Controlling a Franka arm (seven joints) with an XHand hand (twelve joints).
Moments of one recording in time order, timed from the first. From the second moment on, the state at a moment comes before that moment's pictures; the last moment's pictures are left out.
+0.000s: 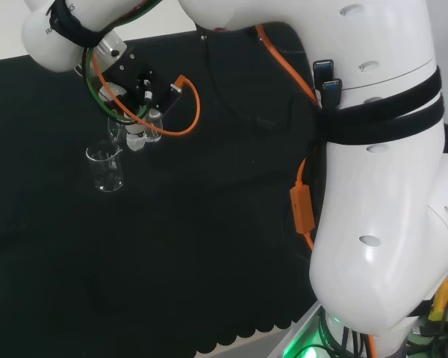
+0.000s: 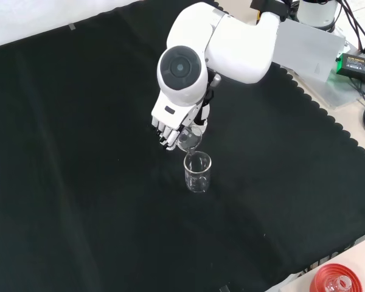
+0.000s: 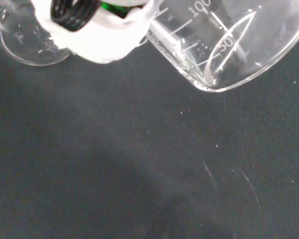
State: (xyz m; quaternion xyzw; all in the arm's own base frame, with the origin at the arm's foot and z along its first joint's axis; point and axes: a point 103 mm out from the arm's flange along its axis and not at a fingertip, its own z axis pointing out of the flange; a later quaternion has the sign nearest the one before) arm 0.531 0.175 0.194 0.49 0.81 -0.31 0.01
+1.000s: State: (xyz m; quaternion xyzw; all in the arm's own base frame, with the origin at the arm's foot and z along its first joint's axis) arm 0.526 0.183 0.200 0.48 0.81 -0.35 0.03
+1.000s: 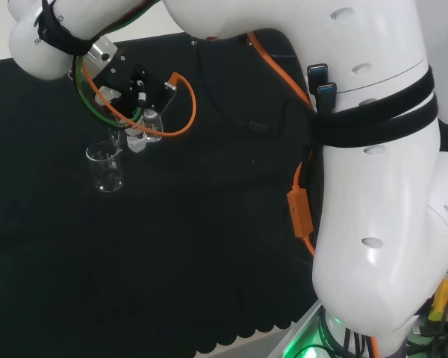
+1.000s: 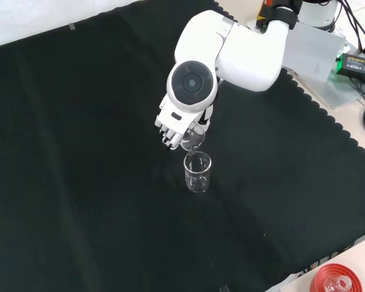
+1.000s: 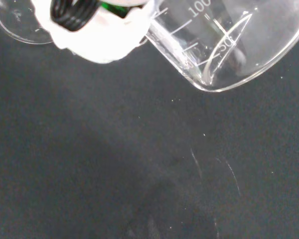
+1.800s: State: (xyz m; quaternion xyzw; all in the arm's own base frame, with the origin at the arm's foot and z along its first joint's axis) arm 0.518 0.200 0.207 0.47 0.81 -0.36 0.05
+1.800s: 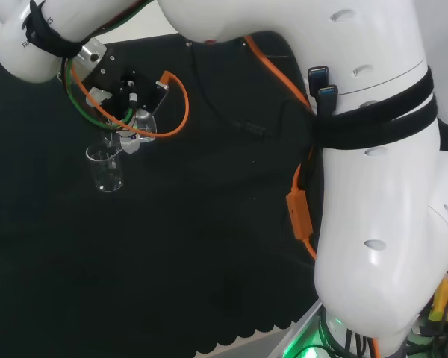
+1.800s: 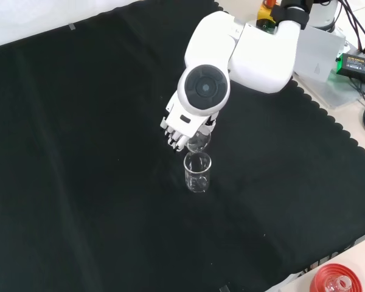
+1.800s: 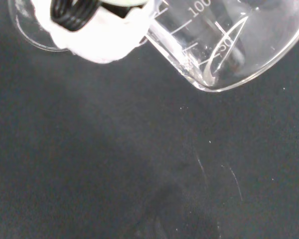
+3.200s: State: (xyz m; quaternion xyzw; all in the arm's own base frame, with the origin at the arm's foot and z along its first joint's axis) arm 0.519 0.216 0.207 0.45 0.79 -0.40 0.09
